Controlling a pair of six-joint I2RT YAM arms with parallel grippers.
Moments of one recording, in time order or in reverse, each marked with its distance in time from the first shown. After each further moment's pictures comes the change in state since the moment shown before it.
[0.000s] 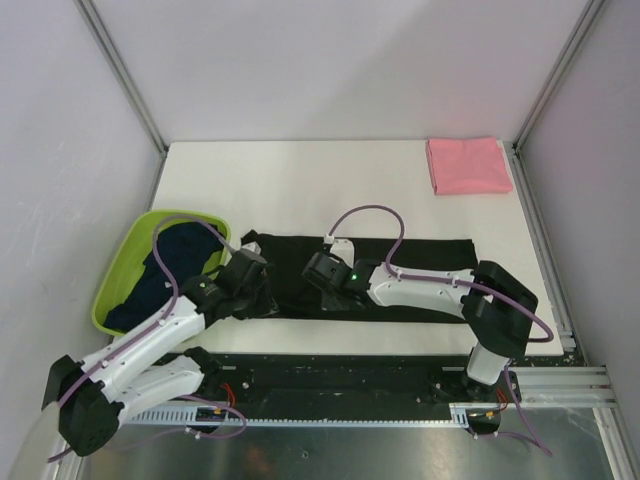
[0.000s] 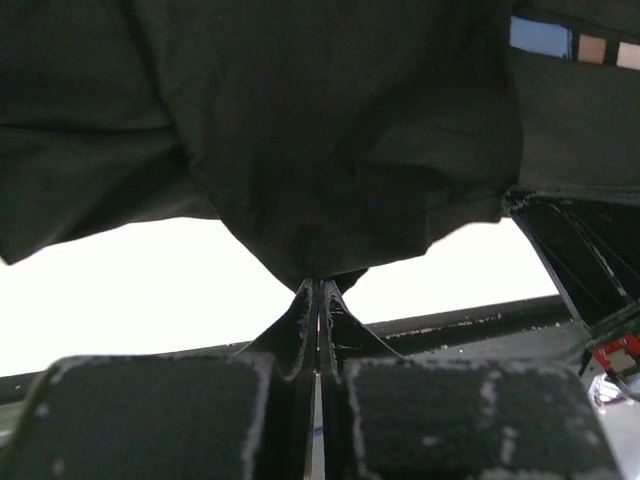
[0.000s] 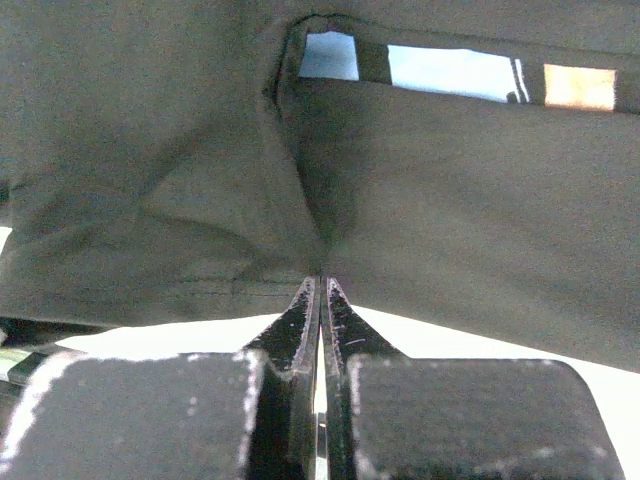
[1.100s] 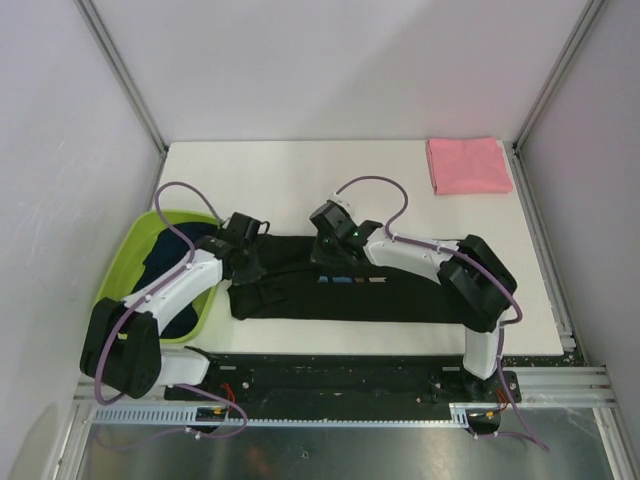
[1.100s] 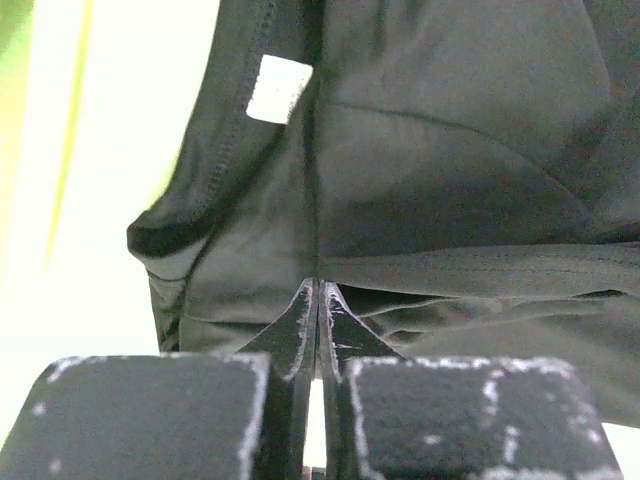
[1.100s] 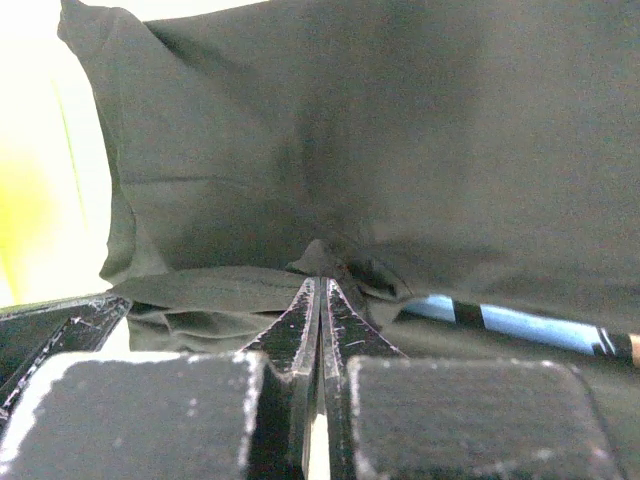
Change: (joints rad) left arm 0.261 0.368 0.178 0.058 -0.162 0.193; right arm -0.239 0.149 0.171 0.200 -0.214 0.003
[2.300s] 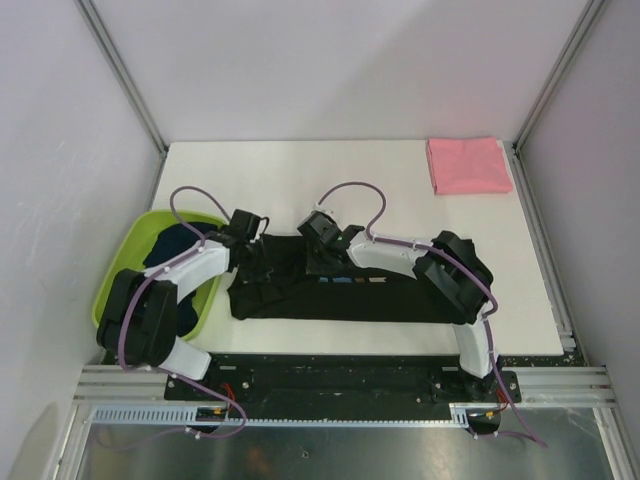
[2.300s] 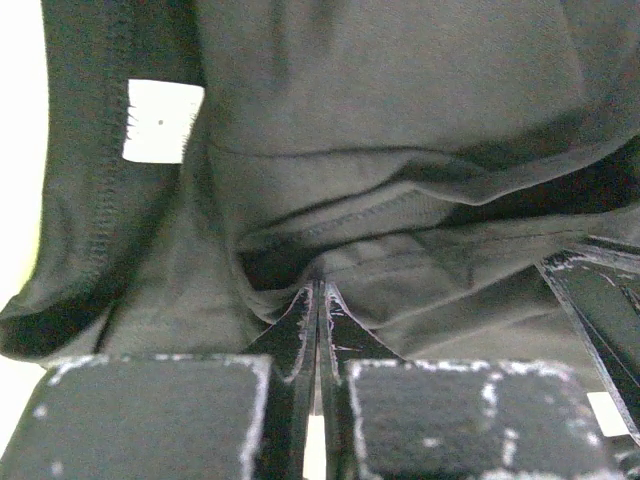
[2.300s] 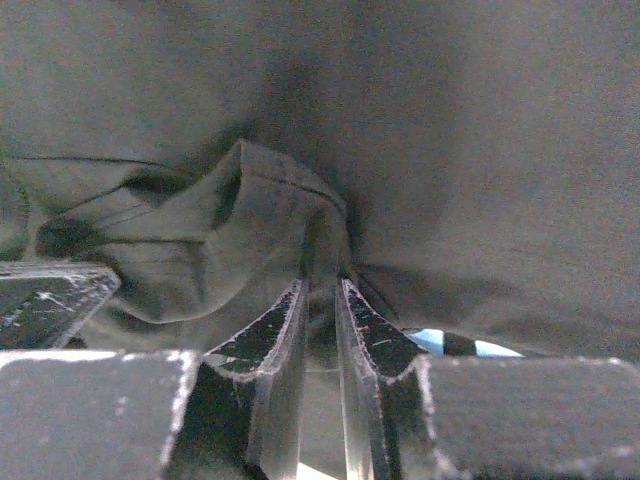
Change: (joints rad) left arm 0.072 0.164 0.005 0.142 0.241 0.066; right arm 0.034 0.154 0.101 -0.037 -0.003 -0.129
